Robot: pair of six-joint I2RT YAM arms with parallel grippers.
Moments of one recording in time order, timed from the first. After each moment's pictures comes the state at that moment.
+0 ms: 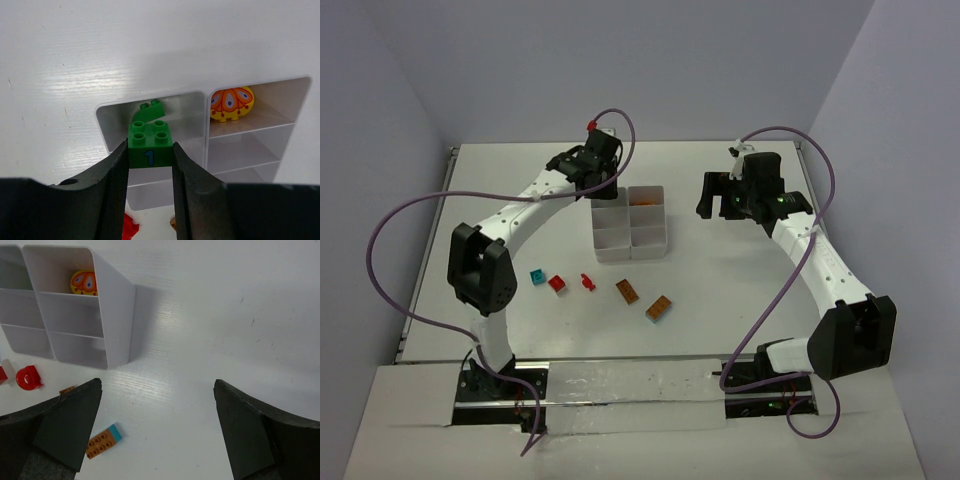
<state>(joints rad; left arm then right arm) -0.60 1.90 1.76 -0.73 -0.27 -0.42 0.19 1.33 1.17 -0.57 -0.17 0.20</state>
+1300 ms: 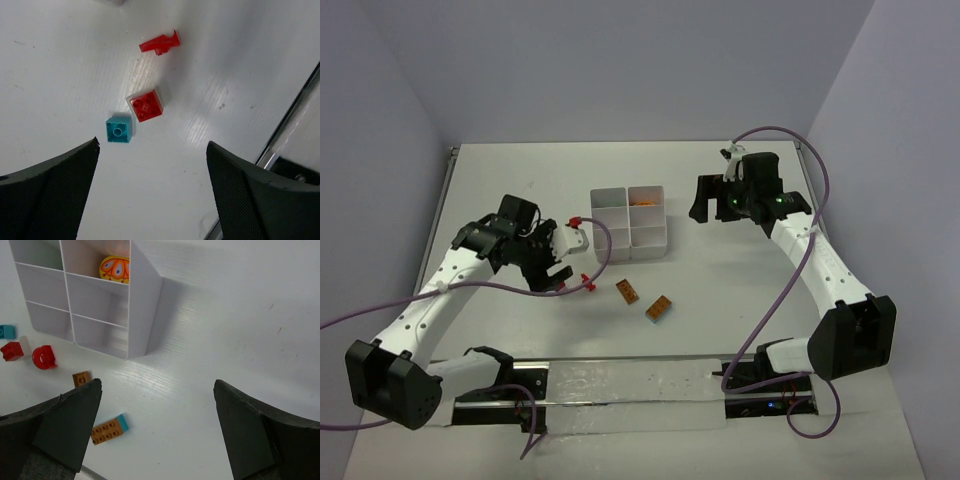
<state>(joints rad) -0.40 1.16 1.04 -0.98 0.31 0.77 0.21 1.33 1.17 -0.57 -0.28 0.15</state>
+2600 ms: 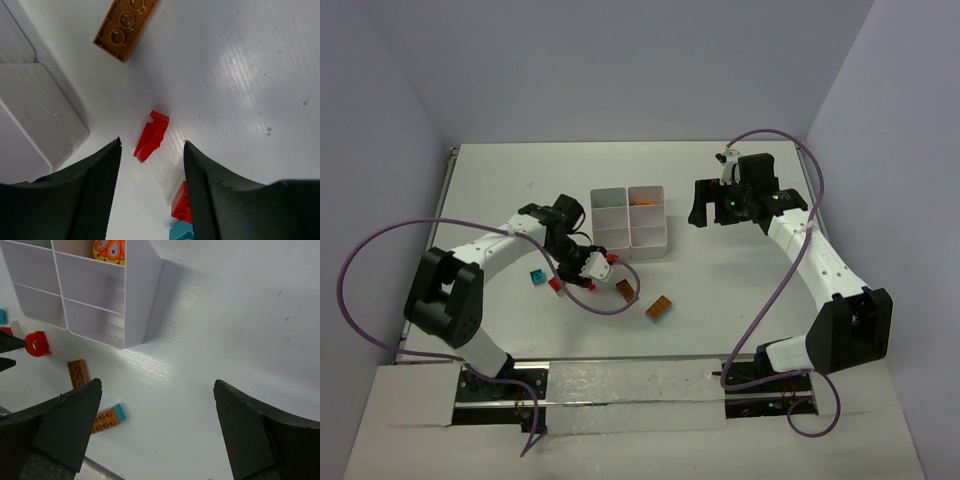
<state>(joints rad) -0.51 1.62 1.10 -0.93 0.54 1.54 0.21 1.36 1.18 -0.62 -0.29 0.12</state>
